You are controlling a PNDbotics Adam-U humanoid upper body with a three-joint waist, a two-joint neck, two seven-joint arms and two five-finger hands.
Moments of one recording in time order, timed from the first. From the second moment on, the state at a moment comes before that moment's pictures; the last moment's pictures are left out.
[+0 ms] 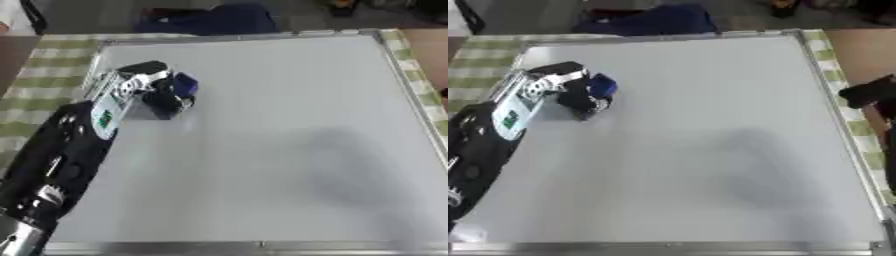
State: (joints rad) left arm -1.20 0.29 -0.16 -0.84 -0.93 0.04 -0.54; right arm -0.29 -0.29 -0.14 -1.98 0.08 -0.22 -0.07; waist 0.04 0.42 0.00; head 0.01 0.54
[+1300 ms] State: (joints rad) left arm -1.21 0.33 -0.06 -0.74 -1.01 0.16 -0.42; right arm -0.29 -0.29 -0.14 -1.98 0.07 -0.21 -0.07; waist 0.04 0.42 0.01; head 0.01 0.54
